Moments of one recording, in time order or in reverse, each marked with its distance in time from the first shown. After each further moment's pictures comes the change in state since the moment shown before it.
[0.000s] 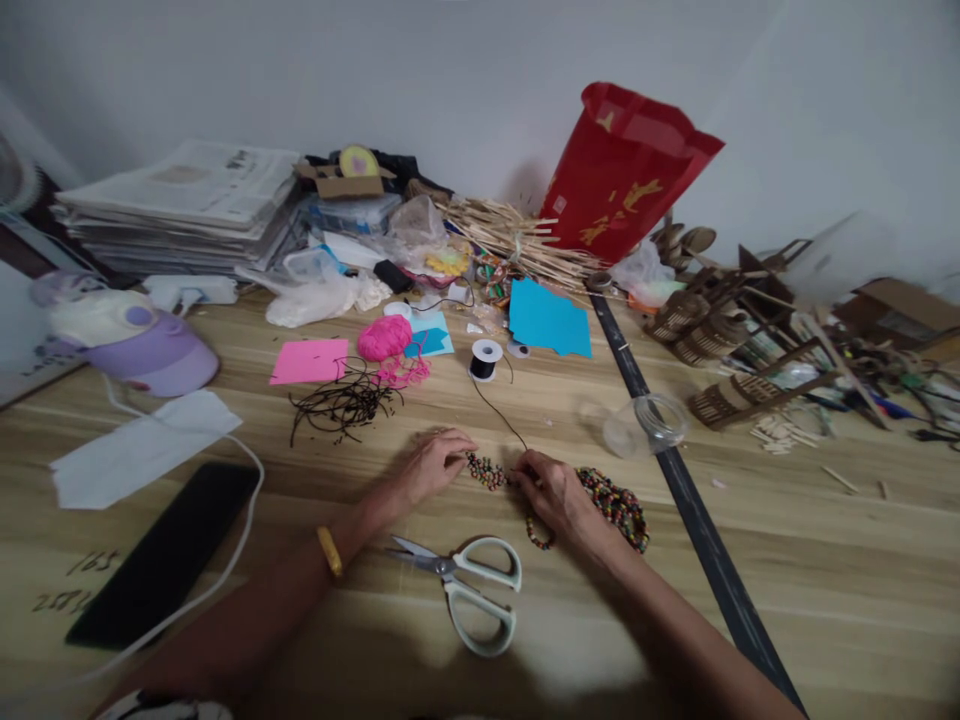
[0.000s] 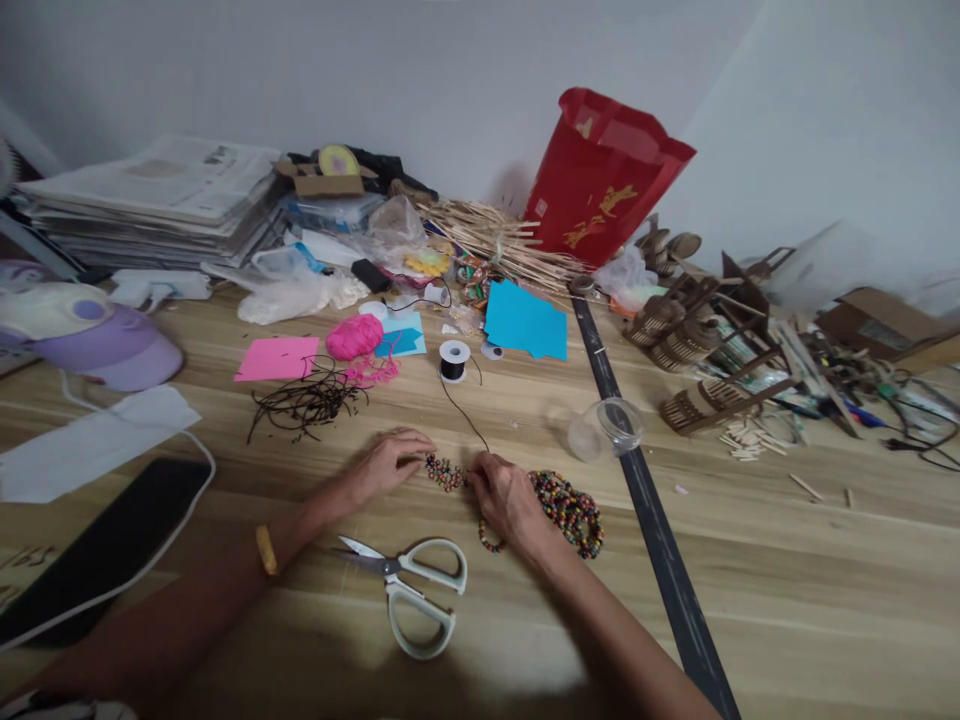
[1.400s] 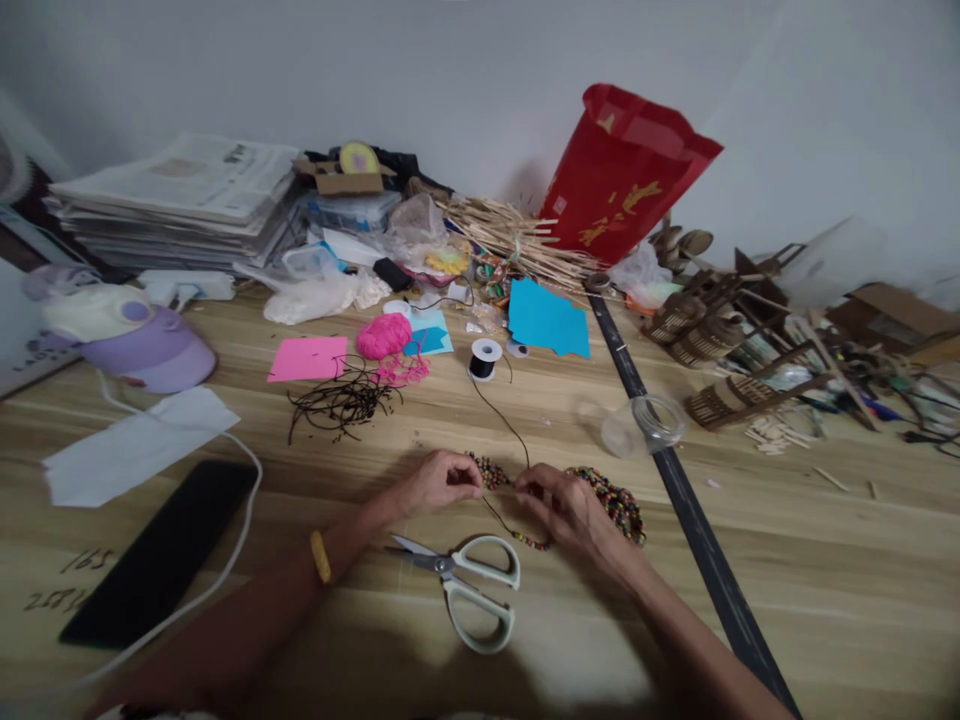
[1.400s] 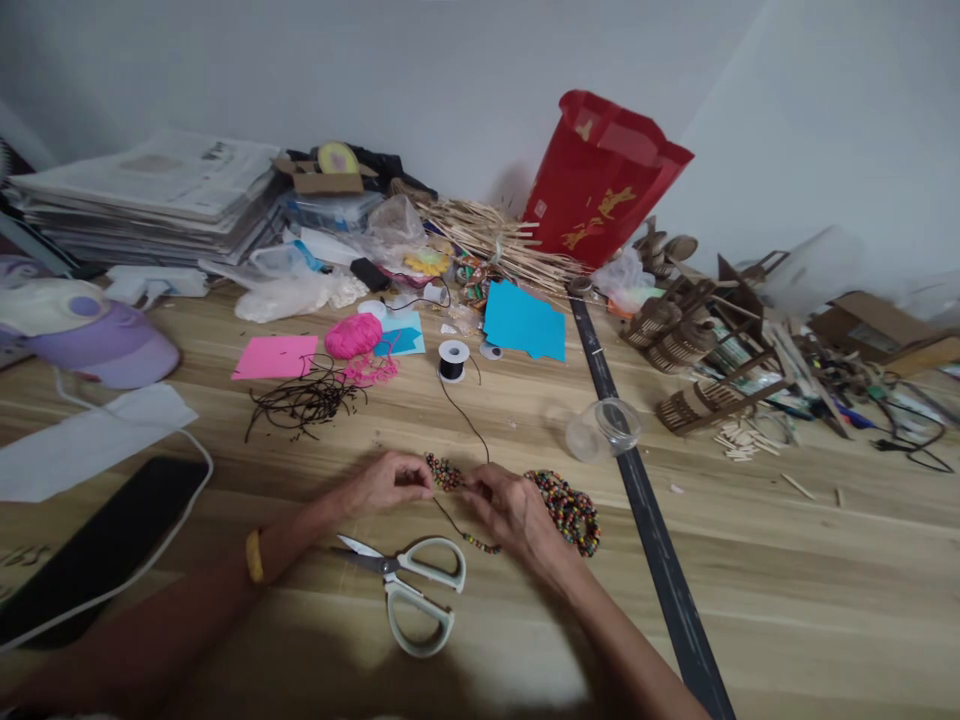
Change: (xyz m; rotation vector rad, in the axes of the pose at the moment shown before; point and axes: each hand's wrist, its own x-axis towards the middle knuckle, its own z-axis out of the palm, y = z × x) left_hand -0.013 0.020 0.001 -0.462 -0.251 -0.189; right_hand -0.022 -0.027 -0.033 0.149 -0.090 -0.076
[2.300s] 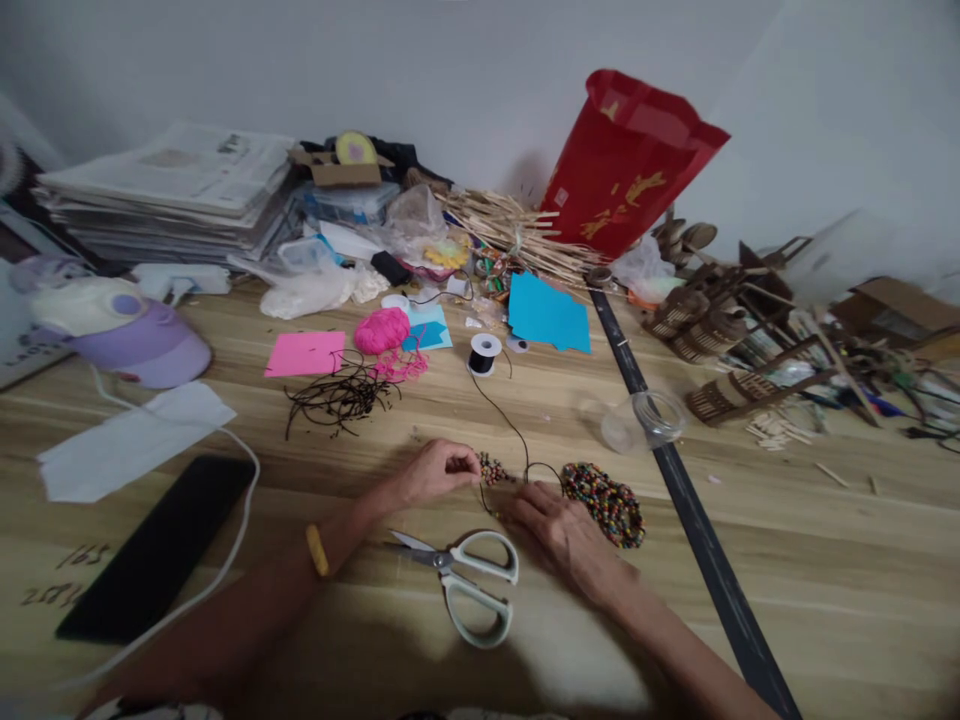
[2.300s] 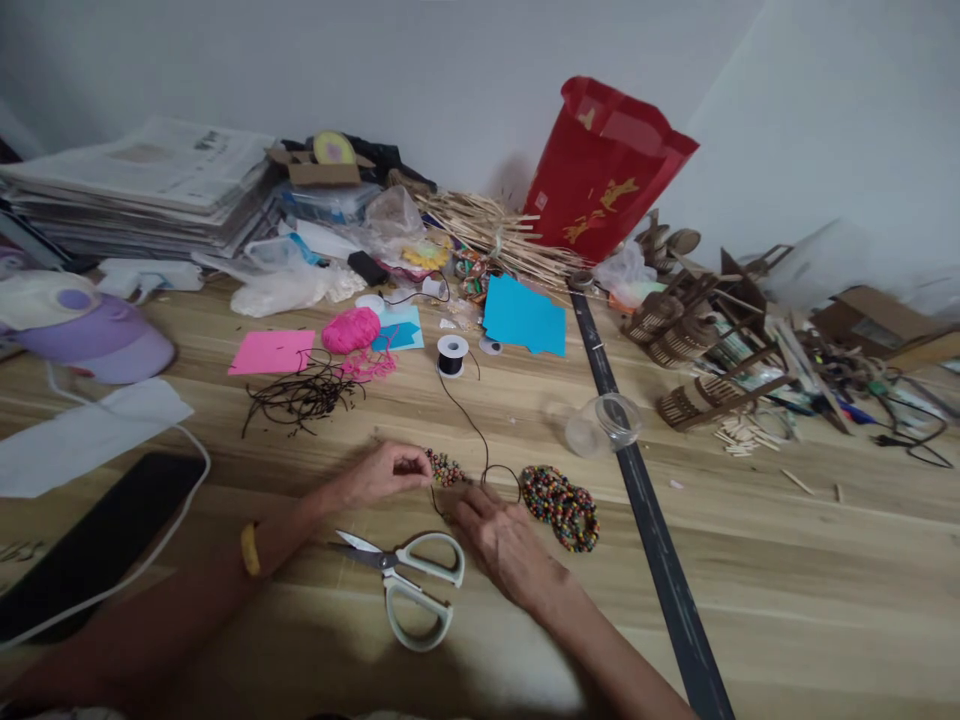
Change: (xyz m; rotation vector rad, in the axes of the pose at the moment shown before) left_hand 0.005 0.006 -0.003 -0.011 0.045 -0.018; right_hand -0.014 -0.007 0.016 -0.391 -0.098 -0.243
